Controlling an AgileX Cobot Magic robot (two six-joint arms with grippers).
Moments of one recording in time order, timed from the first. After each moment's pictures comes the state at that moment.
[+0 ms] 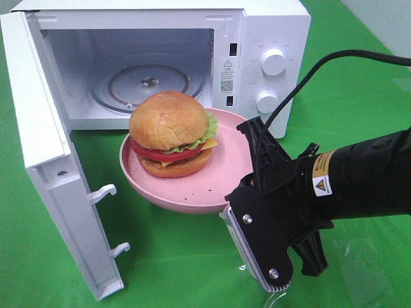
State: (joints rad) left arm 0.03 -0.01 -0.51 -0.11 1.04 0.04; right arm 0.79 1.44 -0.56 -0.04 -0.02 -1.36
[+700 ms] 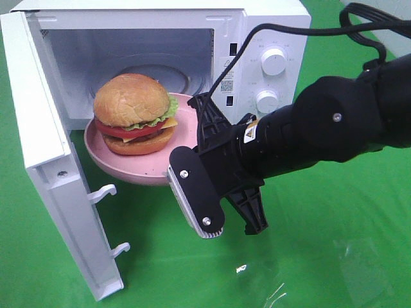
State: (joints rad) left arm 0.03 -0.01 -0.51 -0.11 1.04 0.04; right arm 0.79 1.66 -0.81 0.34 0.02 -1.75
